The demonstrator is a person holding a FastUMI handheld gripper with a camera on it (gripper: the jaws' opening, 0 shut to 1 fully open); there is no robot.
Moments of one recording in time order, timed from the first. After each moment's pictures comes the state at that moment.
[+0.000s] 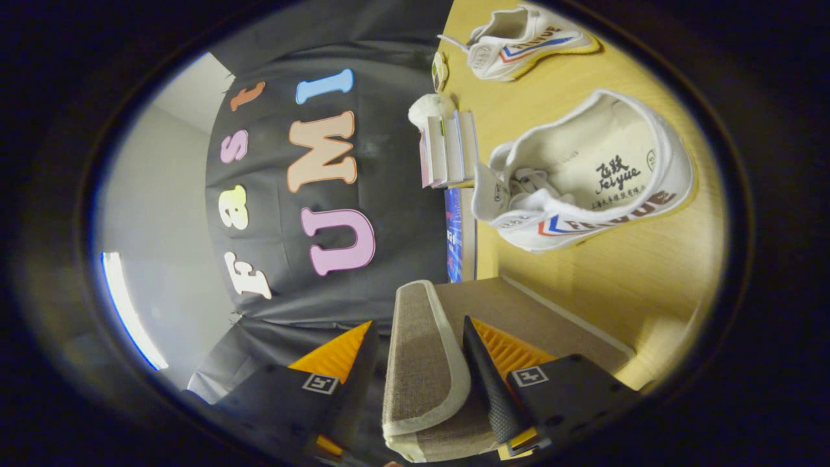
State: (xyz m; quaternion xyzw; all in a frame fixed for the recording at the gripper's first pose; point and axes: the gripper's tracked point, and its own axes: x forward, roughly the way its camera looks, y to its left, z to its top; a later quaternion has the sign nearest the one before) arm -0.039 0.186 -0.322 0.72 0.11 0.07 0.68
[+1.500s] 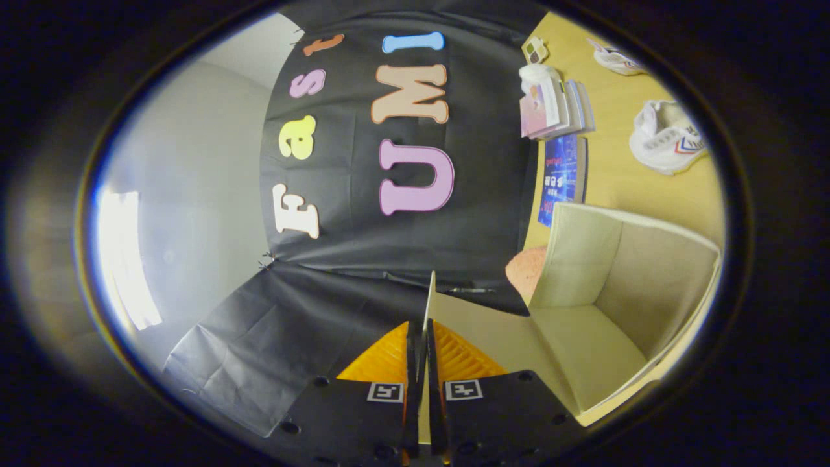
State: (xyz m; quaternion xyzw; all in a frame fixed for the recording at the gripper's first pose) arm -0.076 0.361 -0.127 0.67 0.10 0.17 0.72
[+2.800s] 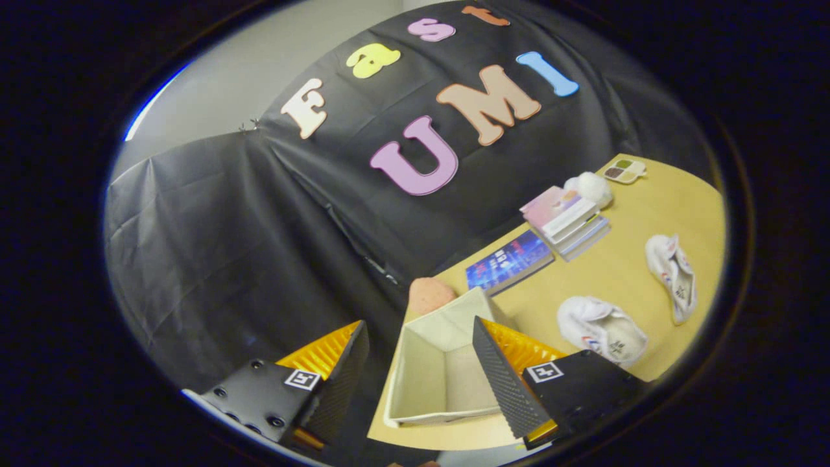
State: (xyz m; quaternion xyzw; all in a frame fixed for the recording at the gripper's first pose) arm -0.101 0.195 -0.166 0.30 0.18 0.13 0.93
